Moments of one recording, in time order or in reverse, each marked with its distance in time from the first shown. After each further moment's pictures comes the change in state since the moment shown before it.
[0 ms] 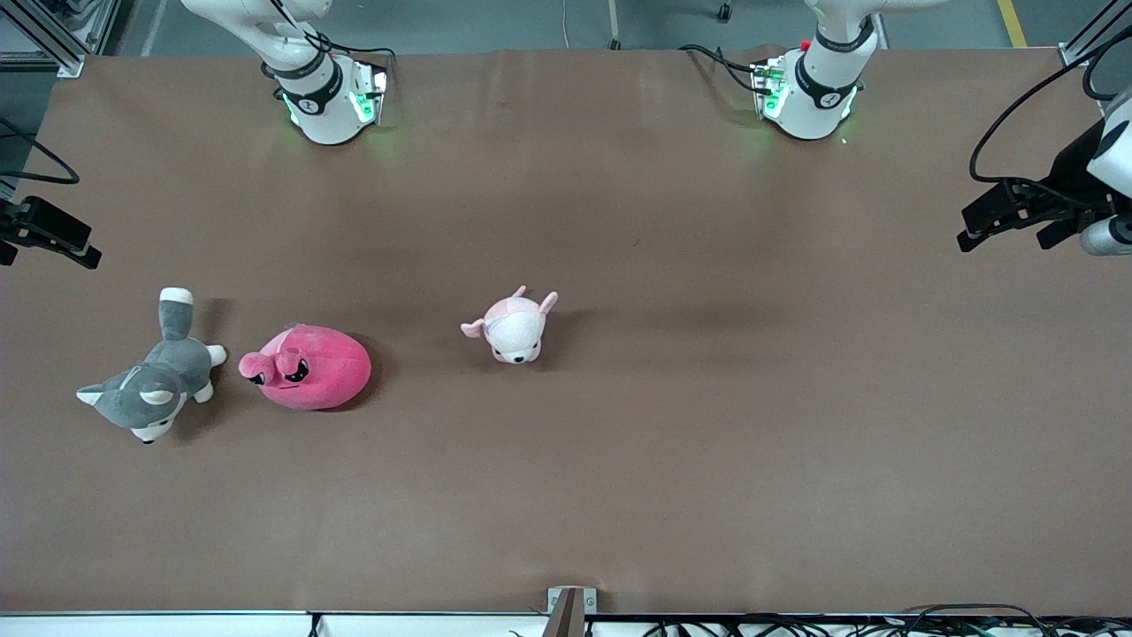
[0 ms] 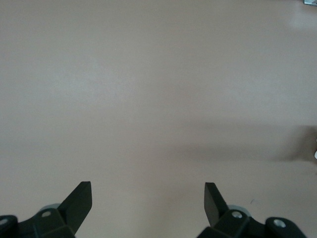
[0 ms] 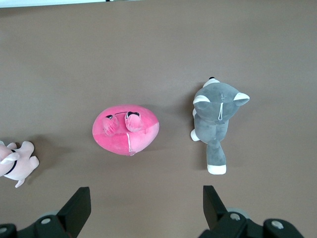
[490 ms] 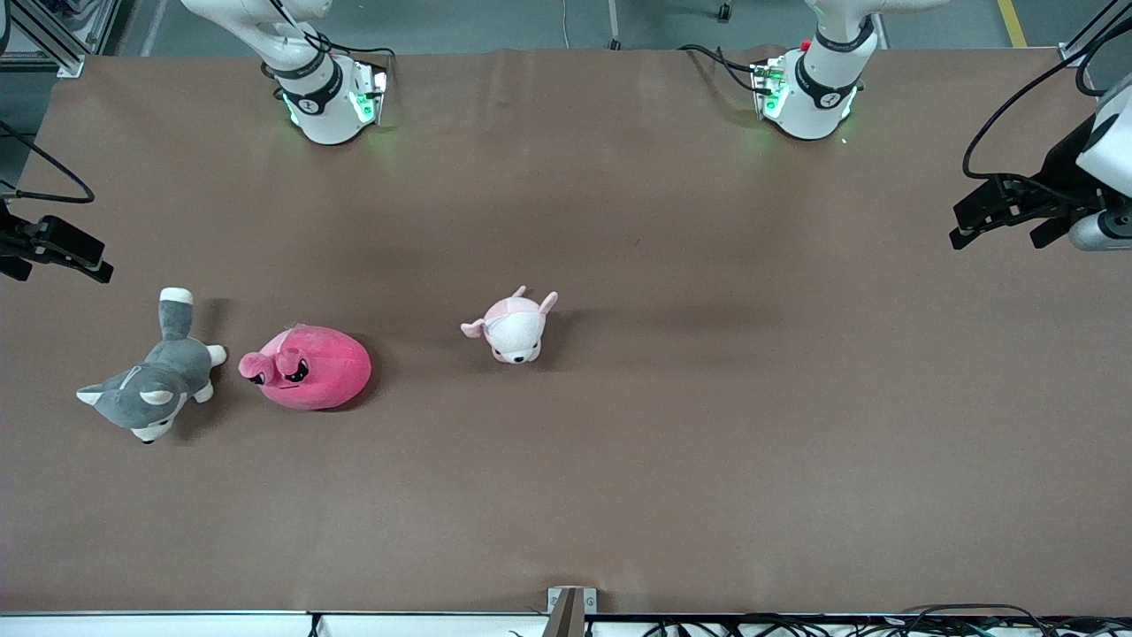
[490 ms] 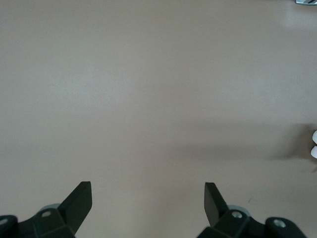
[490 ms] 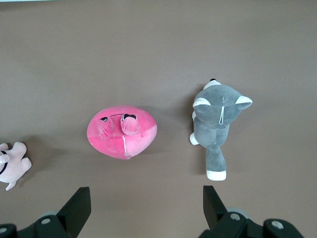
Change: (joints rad) left arm -0.021 0.000 0.001 0.008 0.000 -0.003 0.000; right arm -0.007 -0.001 -0.001 -0.057 -0.003 0.054 -0.026
